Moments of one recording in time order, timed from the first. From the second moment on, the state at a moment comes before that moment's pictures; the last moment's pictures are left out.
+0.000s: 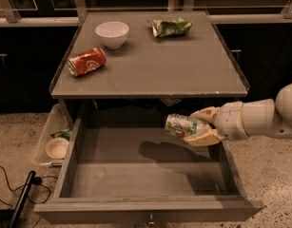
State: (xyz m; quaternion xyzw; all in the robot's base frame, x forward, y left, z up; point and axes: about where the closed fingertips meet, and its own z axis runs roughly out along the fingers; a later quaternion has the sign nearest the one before) arm 0.507 -0.165 0.767 -0.54 0.72 0.16 0.41
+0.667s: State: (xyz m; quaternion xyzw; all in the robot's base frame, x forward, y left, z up) arm 0.530 -0.184 0.870 -0.57 0.68 0.09 0.45
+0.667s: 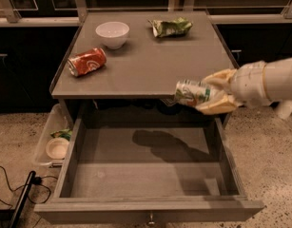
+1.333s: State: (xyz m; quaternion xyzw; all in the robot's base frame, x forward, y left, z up) arm 0.577 -0.208 0.955 -0.58 0.66 0.04 0.48
